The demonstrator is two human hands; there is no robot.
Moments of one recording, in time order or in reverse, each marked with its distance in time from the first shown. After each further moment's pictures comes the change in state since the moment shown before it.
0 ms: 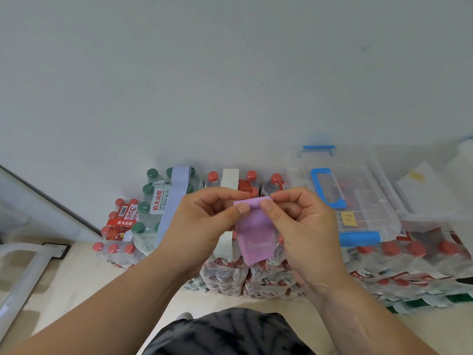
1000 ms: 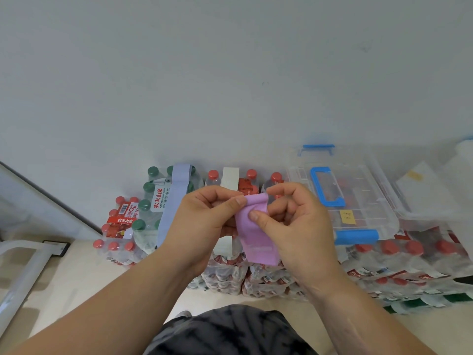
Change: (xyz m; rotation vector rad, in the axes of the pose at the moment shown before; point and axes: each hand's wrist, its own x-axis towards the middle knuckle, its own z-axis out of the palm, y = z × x) left_hand 0.002 -0.005 0.004 -0.075 0.076 -0.137; right_hand -0.003 0.000 0.000 -0.196 -0.077 -0.124
